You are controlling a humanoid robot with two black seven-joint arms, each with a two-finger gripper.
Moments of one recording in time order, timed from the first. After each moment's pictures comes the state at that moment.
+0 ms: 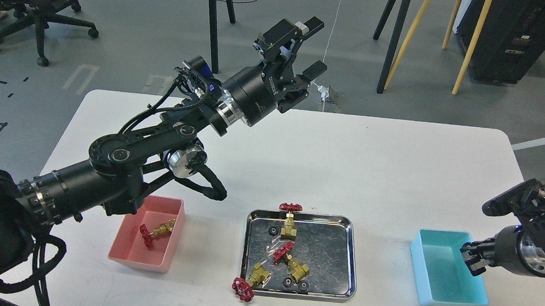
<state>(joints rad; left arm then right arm) -0.92 0.15 -0.39 -1.07 0.44 -0.13 -0.49 1.13 -1.10 -0.28 1.74 -1.59 0.49 -0.22</state>
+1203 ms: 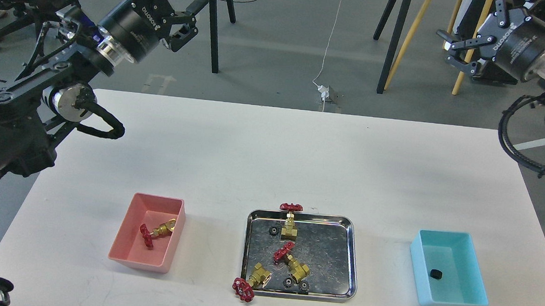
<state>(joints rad) -0.92 0.41 -0.55 -0.78 0.17 -0.49 -0.49 0.99 -0.55 0.61 0.72 0.25 0.49 -0.07</state>
